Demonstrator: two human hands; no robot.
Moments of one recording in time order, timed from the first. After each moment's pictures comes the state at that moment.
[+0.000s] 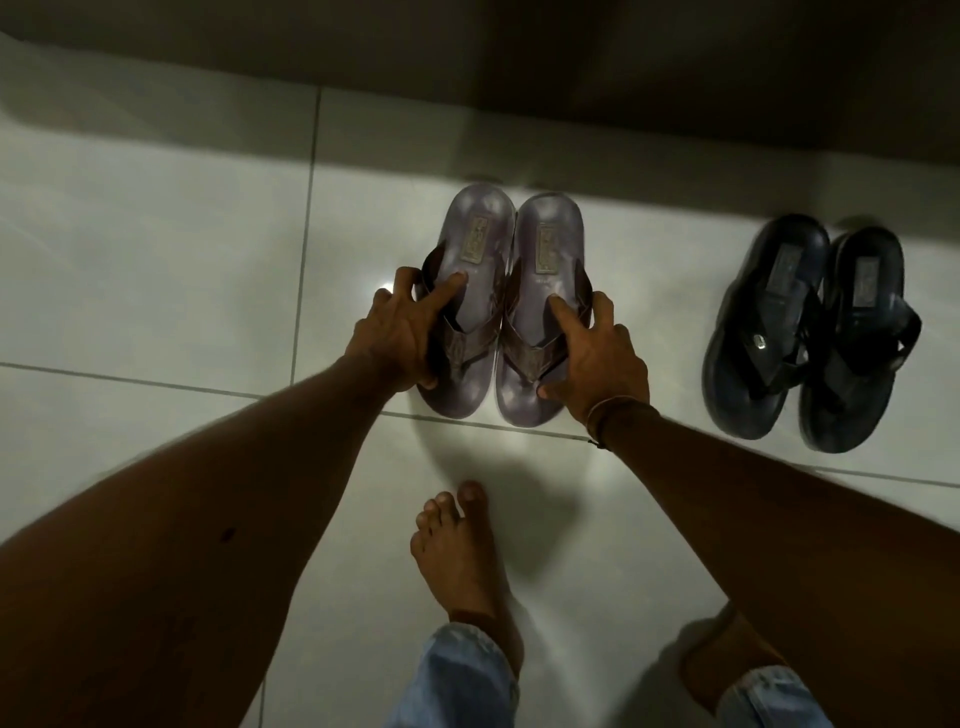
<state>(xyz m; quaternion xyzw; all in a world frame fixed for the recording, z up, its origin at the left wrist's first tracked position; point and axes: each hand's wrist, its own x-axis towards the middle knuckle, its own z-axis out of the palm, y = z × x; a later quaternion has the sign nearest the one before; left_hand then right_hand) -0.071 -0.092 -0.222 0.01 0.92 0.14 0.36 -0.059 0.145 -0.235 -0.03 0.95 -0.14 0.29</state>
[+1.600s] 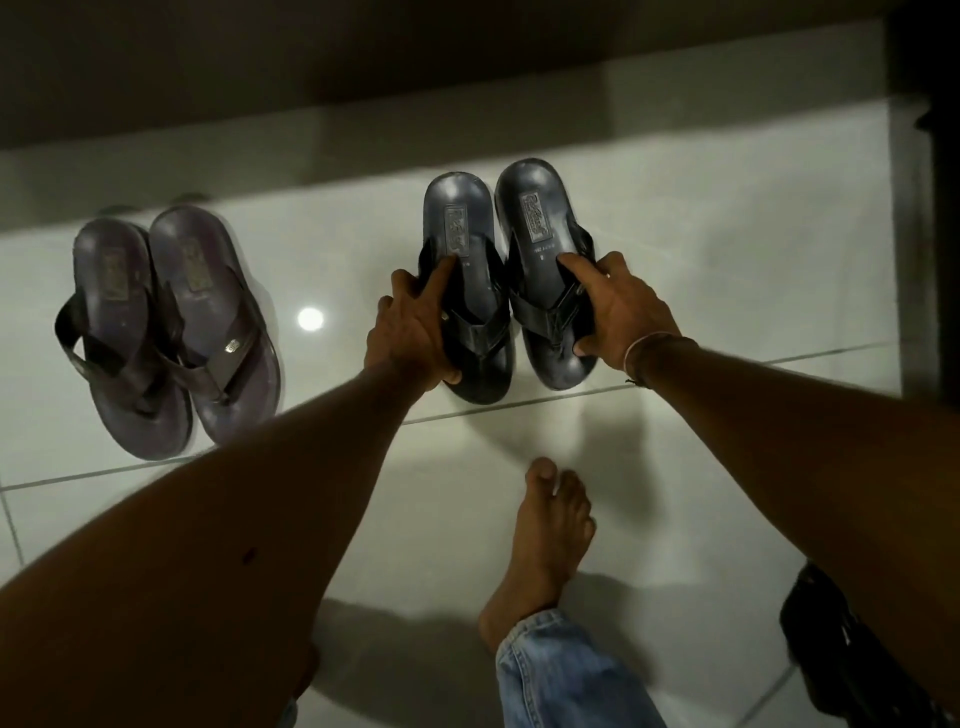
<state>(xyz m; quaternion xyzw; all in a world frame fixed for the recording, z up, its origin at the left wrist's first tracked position) -0.072 0.296 -0.234 0.02 0.91 0.20 0.36 -0.056 0.545 -0.233 0.06 0.93 -0.17 0.32</state>
